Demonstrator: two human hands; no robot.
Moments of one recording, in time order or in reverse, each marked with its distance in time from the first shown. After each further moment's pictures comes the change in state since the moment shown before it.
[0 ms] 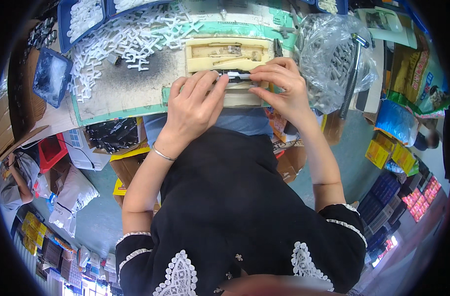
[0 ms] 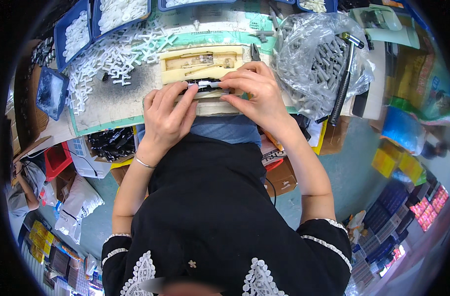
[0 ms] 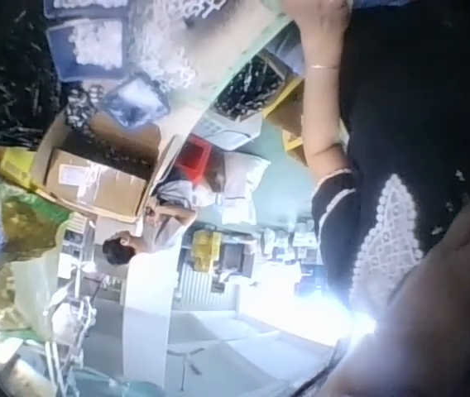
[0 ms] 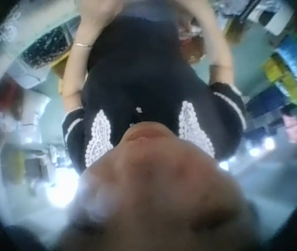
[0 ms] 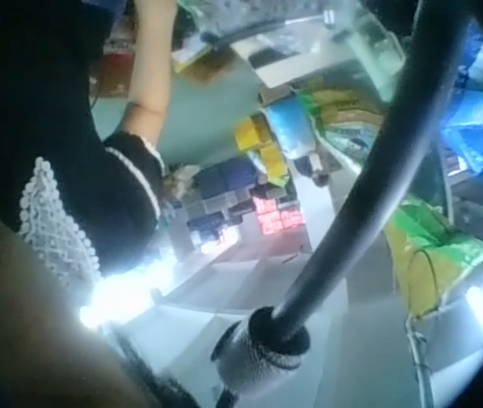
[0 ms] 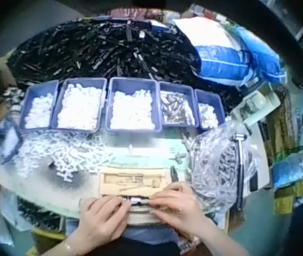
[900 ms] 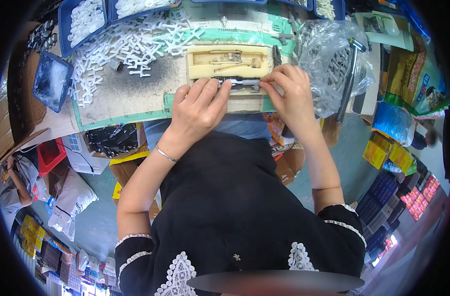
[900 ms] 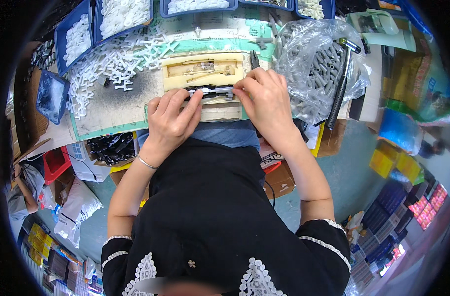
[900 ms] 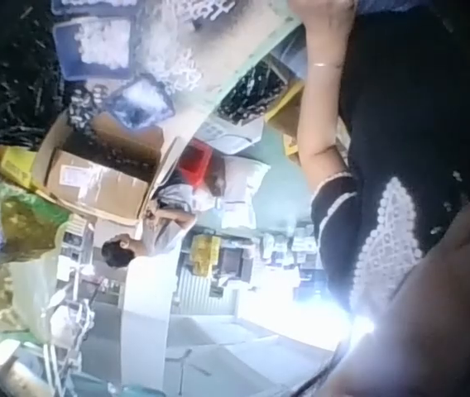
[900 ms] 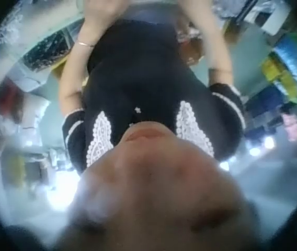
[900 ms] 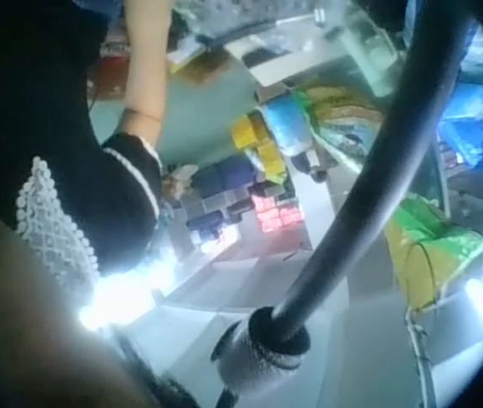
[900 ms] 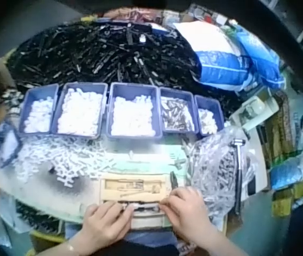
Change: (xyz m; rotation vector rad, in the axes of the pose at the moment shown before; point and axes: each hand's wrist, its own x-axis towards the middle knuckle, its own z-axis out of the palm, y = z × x) left_hand 0.003 -0.002 0.008 0.087 0.048 0.053; right_hand 0.004 -0.011 -0.010 -0.289 -0.016 0.153
